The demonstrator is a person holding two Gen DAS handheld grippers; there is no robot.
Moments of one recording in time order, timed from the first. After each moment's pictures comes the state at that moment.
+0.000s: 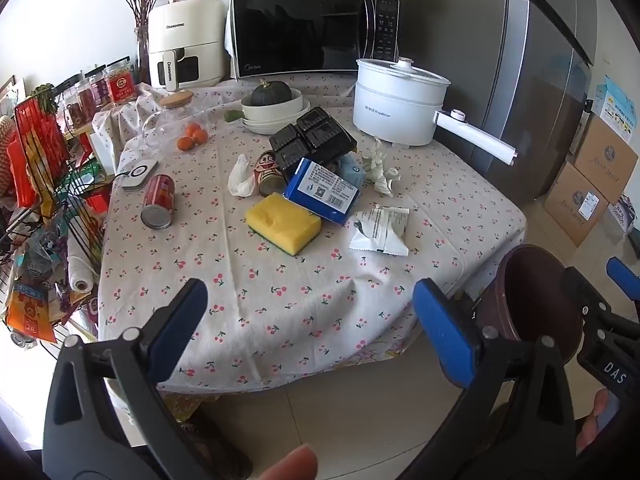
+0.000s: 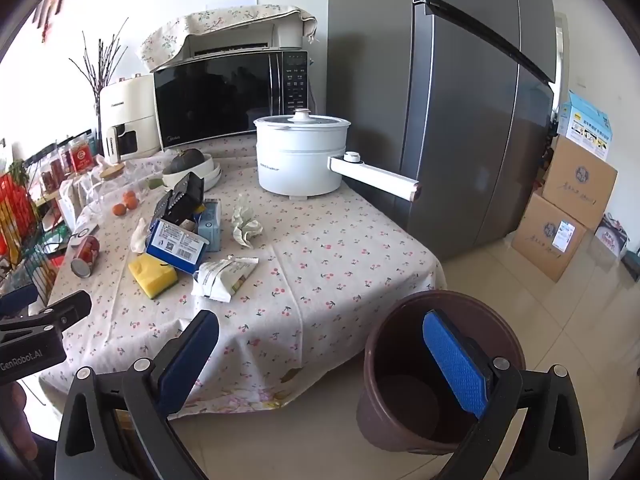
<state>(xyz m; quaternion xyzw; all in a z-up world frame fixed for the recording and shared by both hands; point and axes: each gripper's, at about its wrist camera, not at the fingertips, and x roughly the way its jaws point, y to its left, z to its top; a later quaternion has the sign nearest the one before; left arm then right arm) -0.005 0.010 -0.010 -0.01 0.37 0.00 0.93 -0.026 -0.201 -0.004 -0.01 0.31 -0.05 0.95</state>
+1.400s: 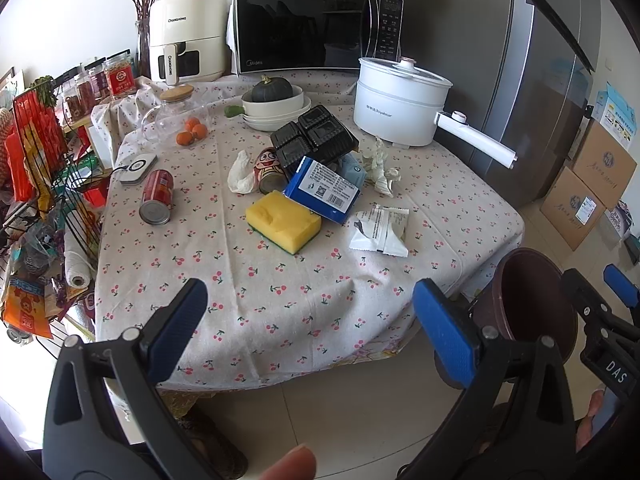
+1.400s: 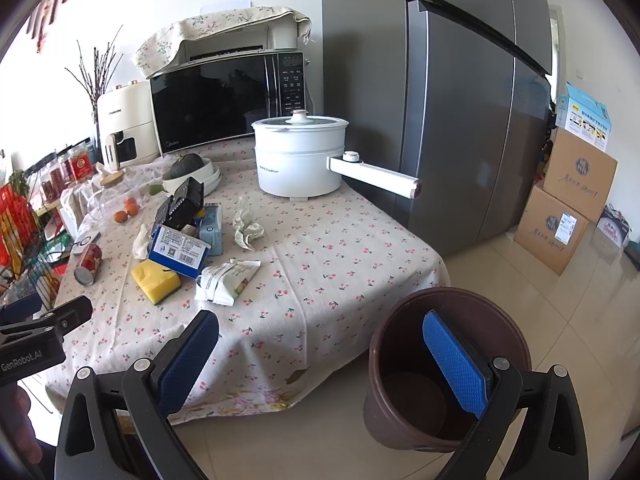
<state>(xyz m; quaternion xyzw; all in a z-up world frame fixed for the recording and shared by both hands) -0.002 0.013 -0.010 -0.02 0.38 0.00 0.92 -0.023 -0.205 -0.003 0.01 0.31 -0.05 0.95</state>
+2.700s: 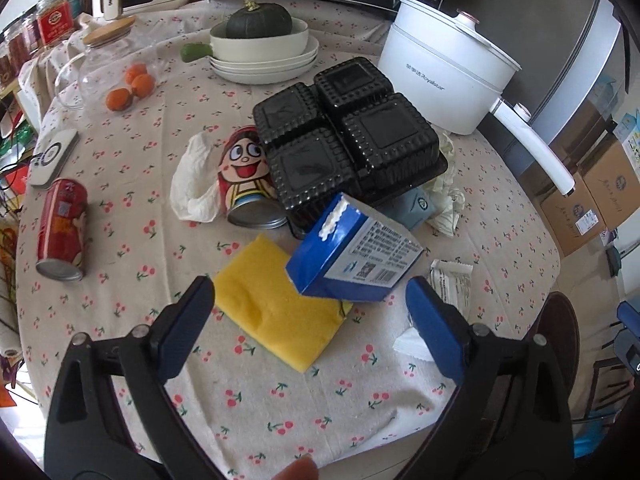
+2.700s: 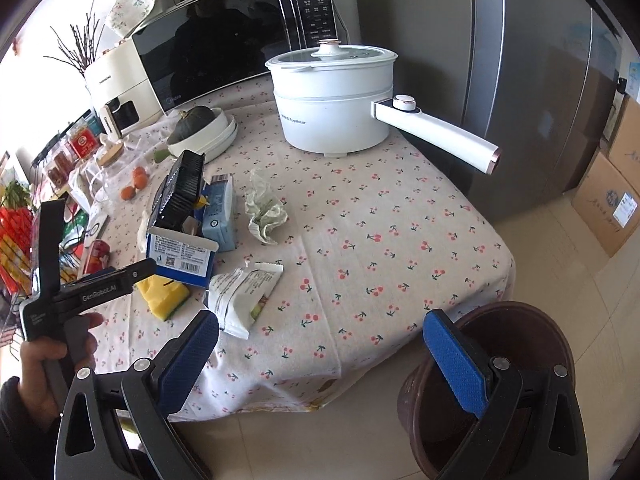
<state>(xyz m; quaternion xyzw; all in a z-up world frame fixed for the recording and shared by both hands) 0.194 0.048 -0.076 -0.07 0.50 -0.05 0.86 0.122 -0.215 -0.019 0.04 0.45 0.03 0.89</state>
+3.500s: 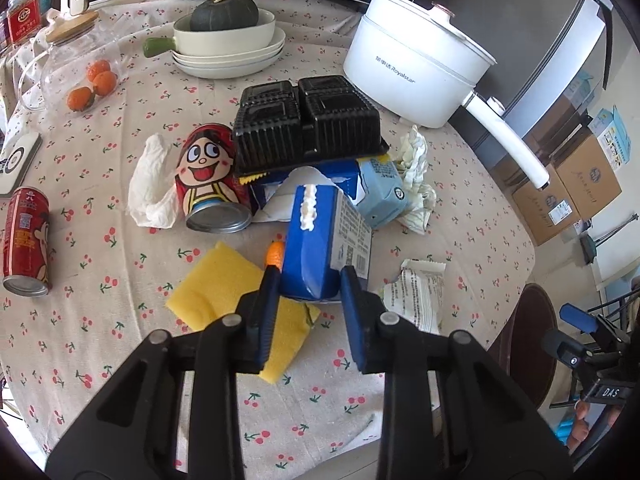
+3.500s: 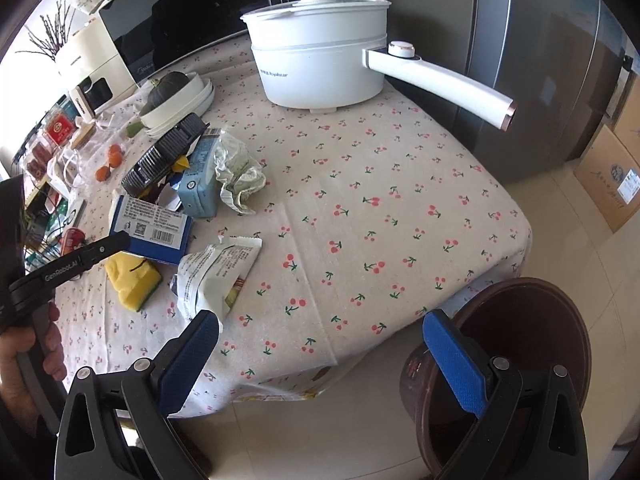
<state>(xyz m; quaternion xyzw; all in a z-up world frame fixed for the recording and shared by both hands) 0.201 0.042 -0.077 -0.08 0.50 -0.10 0.85 0.152 -0.216 -0.064 0.05 0.52 0.02 0.85</state>
